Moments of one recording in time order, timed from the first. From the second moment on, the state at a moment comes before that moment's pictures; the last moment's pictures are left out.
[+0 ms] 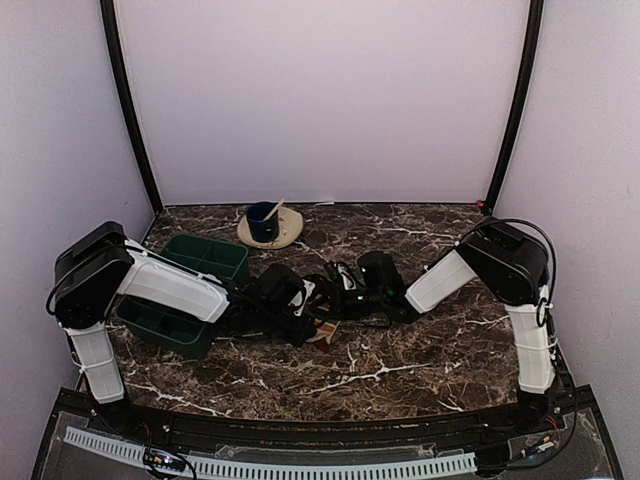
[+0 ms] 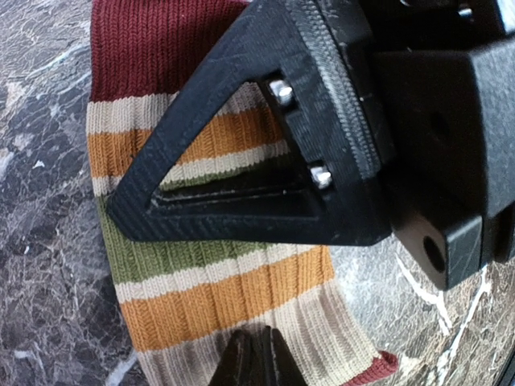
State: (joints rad) left arm -0.95 1.85 0.97 -0.01 0.04 -0.38; right arm 0.79 2.17 1.04 0.62 -0.50 0.80
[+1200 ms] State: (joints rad) left arm -0.95 1.88 1.02 -0.05 0.04 -0.41; right arm 0.65 2.17 1.15 0.42 -0.49 0.61
